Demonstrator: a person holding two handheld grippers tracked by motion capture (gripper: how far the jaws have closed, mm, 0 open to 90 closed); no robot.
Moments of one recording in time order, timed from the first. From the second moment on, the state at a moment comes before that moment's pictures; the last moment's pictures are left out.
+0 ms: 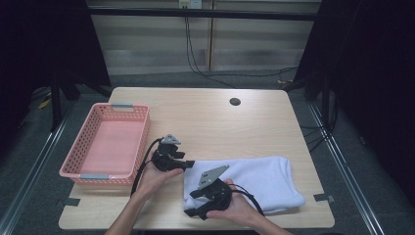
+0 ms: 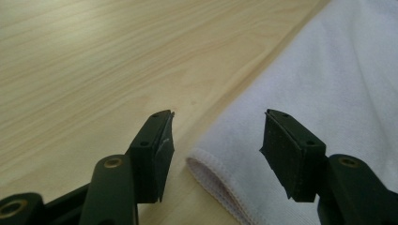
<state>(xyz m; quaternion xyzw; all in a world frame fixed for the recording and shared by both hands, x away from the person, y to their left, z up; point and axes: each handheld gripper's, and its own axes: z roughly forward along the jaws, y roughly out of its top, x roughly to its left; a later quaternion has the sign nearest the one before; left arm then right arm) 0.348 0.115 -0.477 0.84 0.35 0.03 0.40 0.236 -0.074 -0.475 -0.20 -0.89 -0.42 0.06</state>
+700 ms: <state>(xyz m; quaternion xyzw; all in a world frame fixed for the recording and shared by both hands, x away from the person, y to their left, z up) 0.357 0.119 -0.489 0.84 0.37 0.03 0.40 0.214 -0.058 -0.499 -0.16 -0.91 -0.38 -0.06</state>
